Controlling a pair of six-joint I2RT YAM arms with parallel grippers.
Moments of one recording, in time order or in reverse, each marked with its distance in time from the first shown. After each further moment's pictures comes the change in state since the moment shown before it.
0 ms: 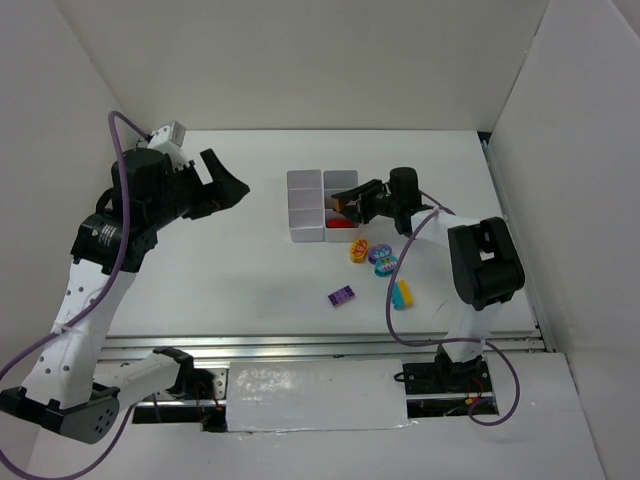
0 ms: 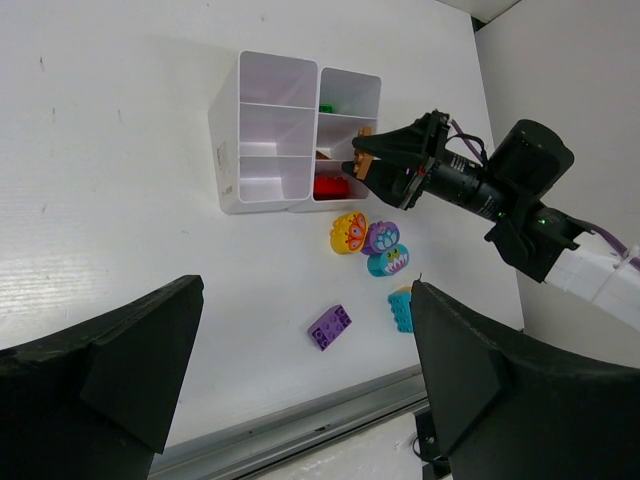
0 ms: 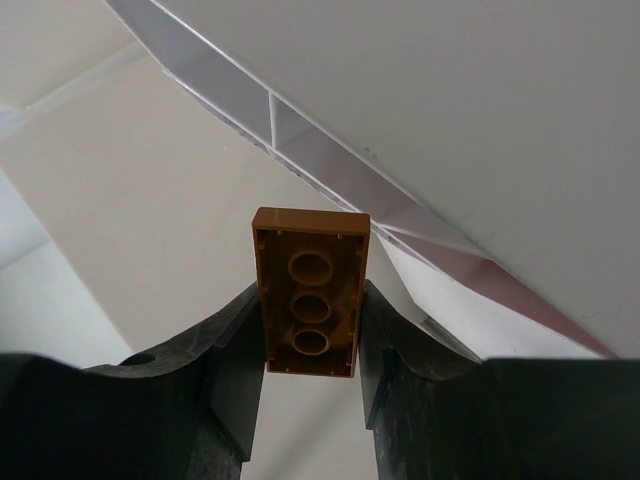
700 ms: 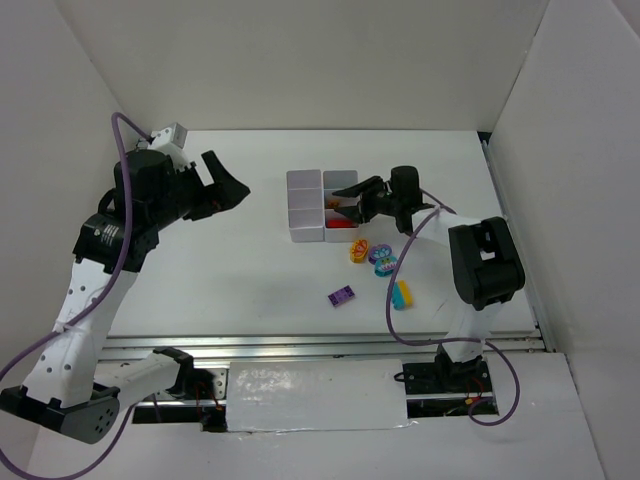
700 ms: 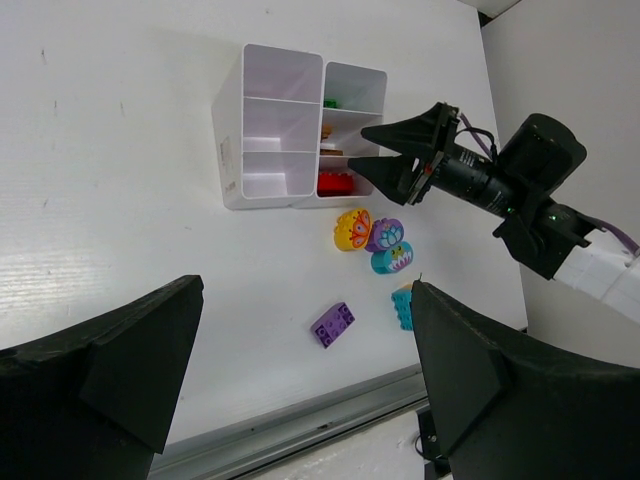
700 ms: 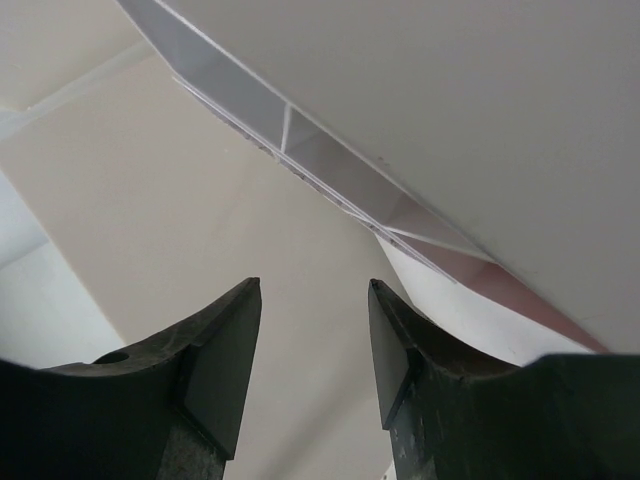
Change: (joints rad) left arm 0.003 0.000 -0.016 0.002 0.000 0.000; right arm -0.007 0.000 0.006 -0.005 -0.002 -0.004
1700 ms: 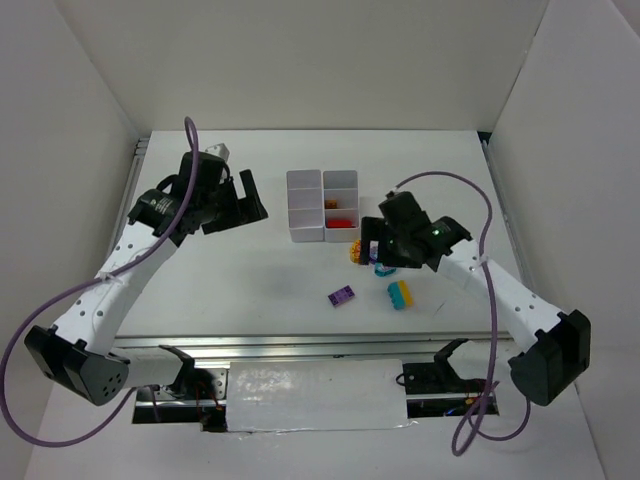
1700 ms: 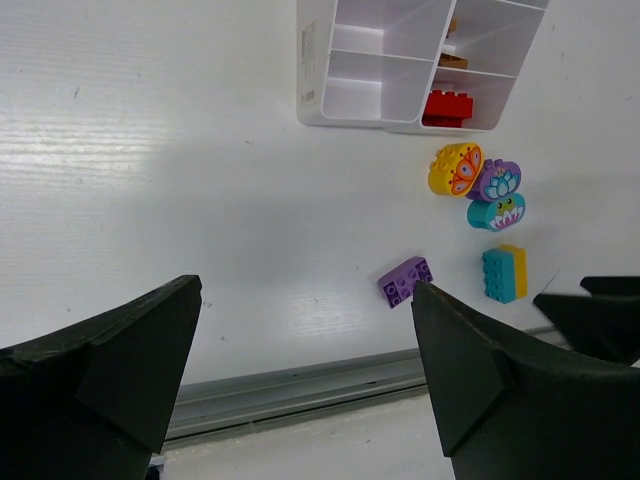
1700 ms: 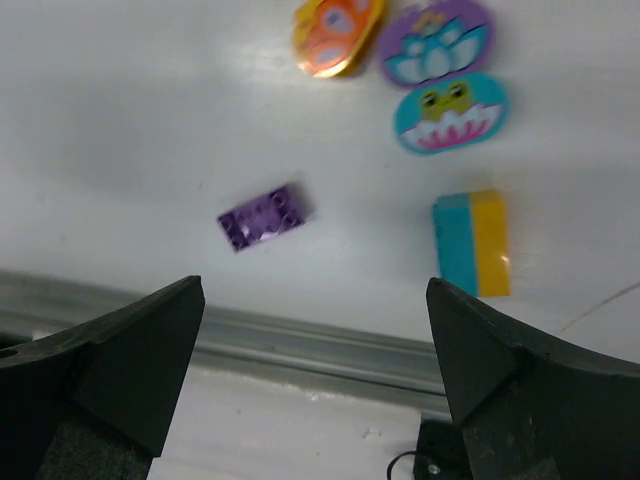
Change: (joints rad) left arm -0.119 0.196 -0.034 -0.111 -0.153 -0.034; right arm 0.251 -0.595 0.061 -1.140 0.693 -0.972
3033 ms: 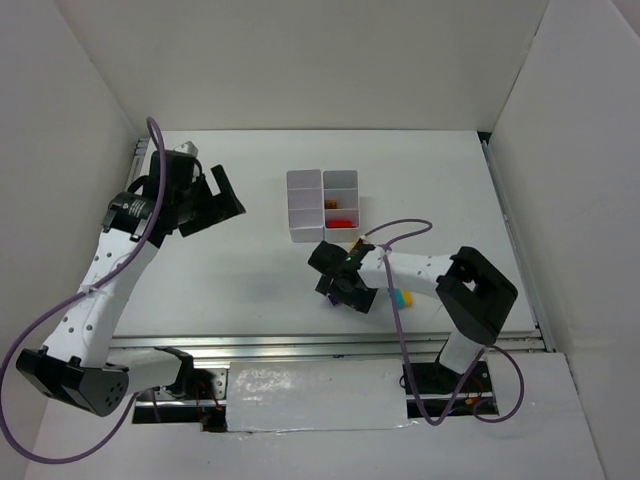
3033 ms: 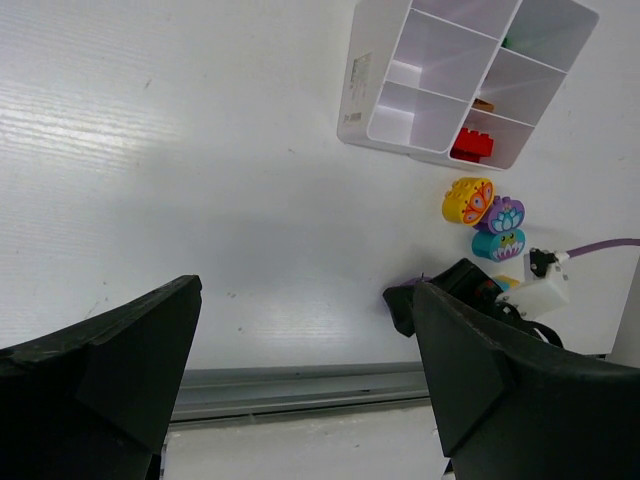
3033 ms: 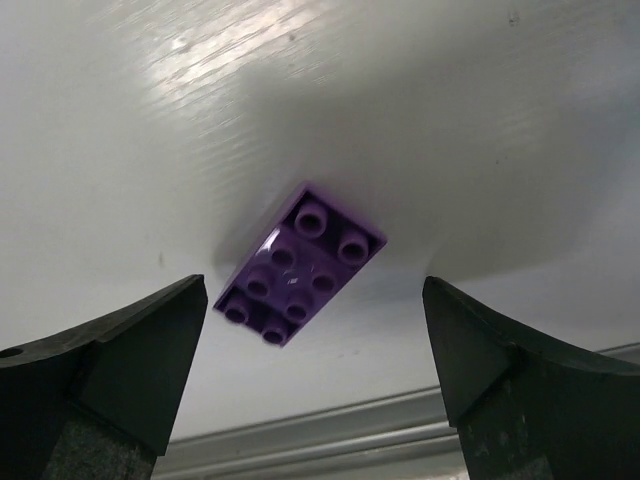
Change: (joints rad) left arm 0.132 -0.054 0.023 -0.091 0.011 -0.022; right arm 0.428 0.441 -0.088 0.137 0.220 0.772
